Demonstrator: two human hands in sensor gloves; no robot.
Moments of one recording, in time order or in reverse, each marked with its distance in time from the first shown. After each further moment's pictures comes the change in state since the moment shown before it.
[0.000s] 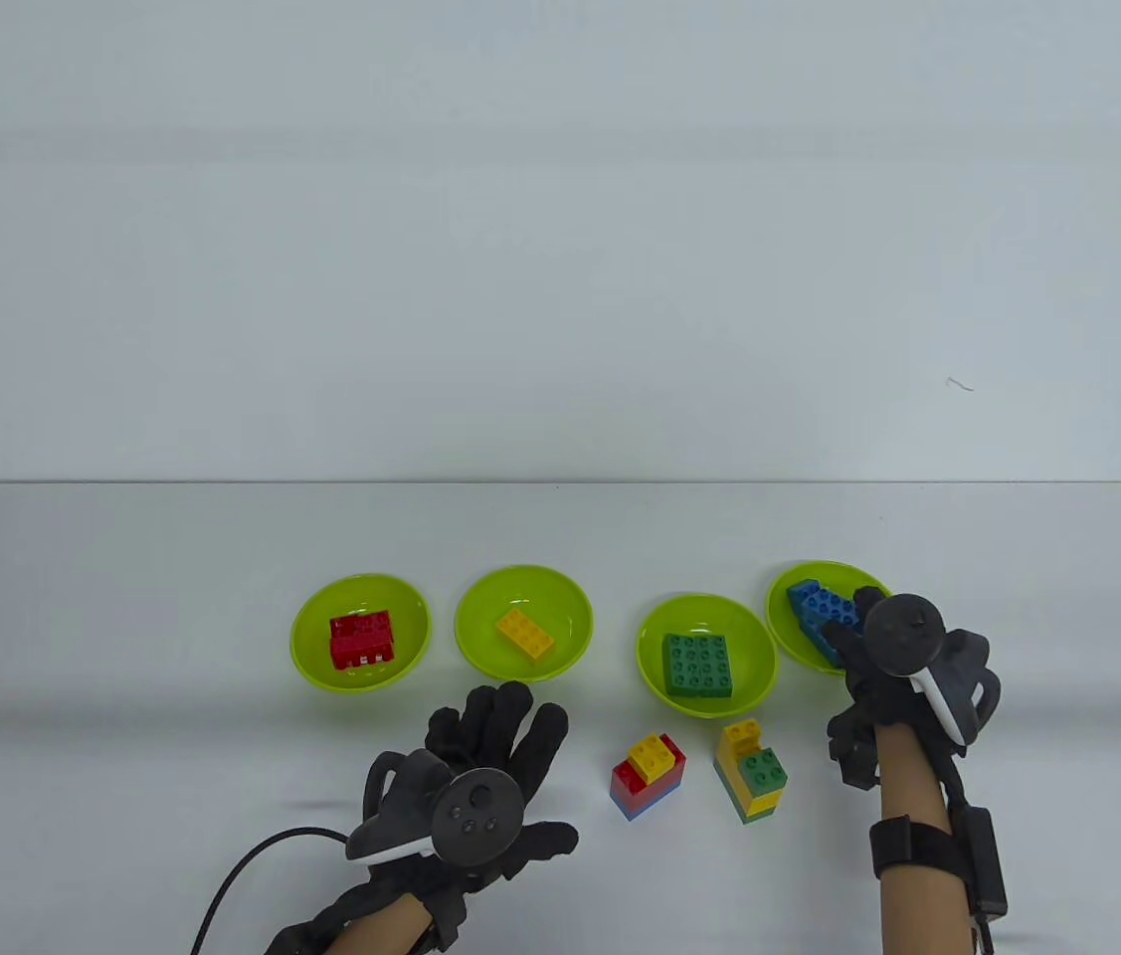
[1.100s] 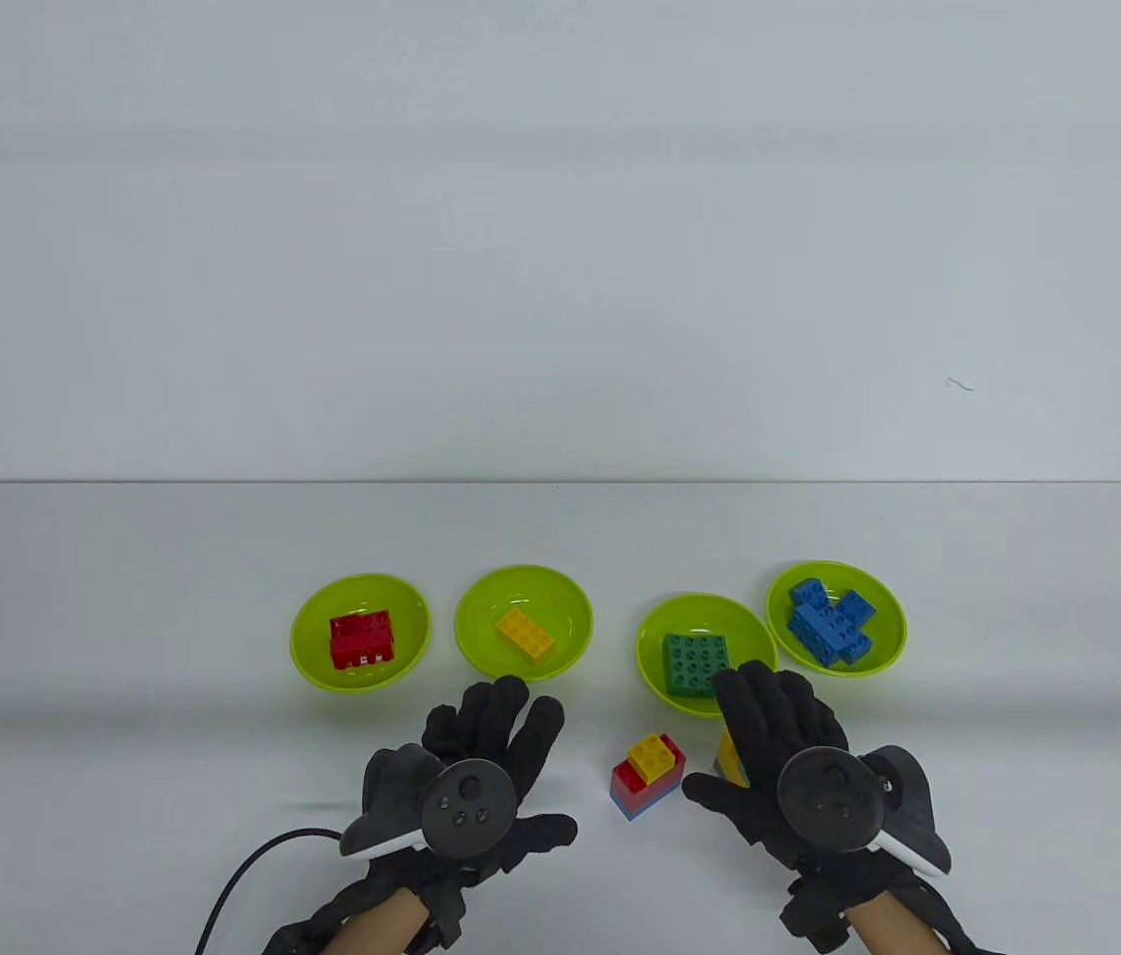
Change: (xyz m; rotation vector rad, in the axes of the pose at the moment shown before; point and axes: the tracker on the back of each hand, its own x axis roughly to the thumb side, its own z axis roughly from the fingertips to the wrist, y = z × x) left_hand -0.009 -0.004 -0.001 0.011 0.016 0.053; right_hand 0.087 -0.035 0.152 0.225 -0.630 -0.101
